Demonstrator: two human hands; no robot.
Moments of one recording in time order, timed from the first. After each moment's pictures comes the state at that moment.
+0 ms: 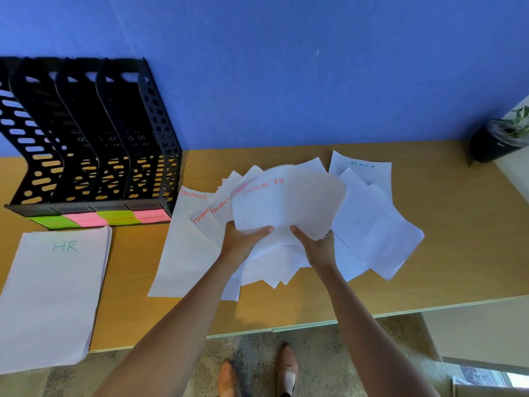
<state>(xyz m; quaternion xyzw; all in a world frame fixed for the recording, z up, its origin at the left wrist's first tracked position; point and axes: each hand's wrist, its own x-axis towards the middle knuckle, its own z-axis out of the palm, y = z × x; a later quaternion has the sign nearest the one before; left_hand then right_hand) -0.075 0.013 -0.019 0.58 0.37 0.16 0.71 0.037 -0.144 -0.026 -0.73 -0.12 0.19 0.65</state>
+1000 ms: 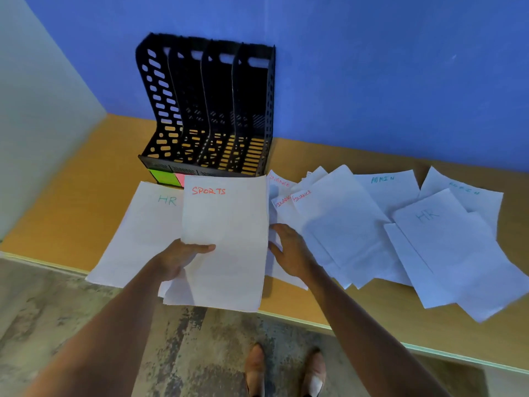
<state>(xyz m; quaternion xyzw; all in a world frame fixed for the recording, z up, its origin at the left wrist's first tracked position) -0.350 0.163 -0.040 0.47 0.46 0.03 0.75 -0.099 0.000 -0.069 -0.76 -0.52 0.27 0.28</state>
